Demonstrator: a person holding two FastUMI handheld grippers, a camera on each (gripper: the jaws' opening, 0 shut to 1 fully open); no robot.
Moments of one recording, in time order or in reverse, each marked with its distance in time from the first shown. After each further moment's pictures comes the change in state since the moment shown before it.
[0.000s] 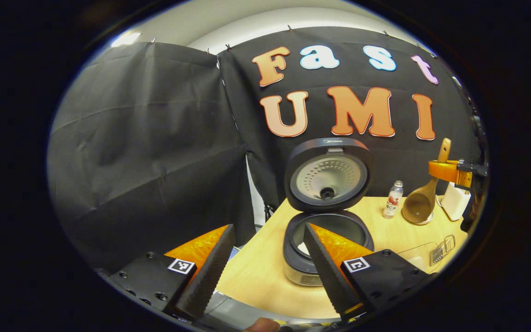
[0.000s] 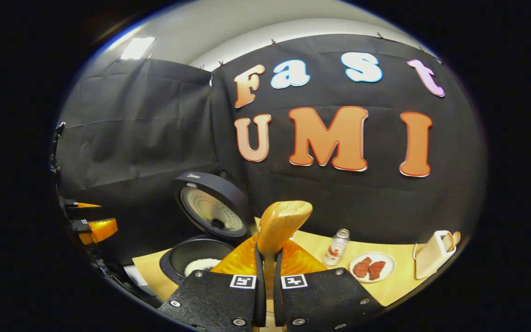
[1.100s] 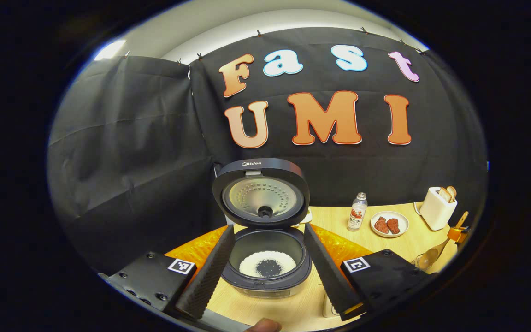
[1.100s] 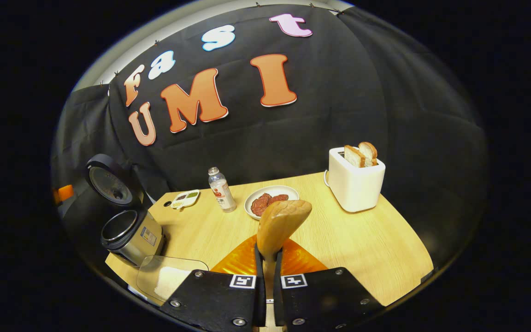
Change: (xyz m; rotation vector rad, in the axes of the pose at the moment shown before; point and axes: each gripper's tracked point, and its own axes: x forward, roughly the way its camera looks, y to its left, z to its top) left arm -0.007 -0.126 0.048 0.029 -0.035 -0.084; right arm -0.126 -0.220 -0.174 0.336 0.221 -0.436
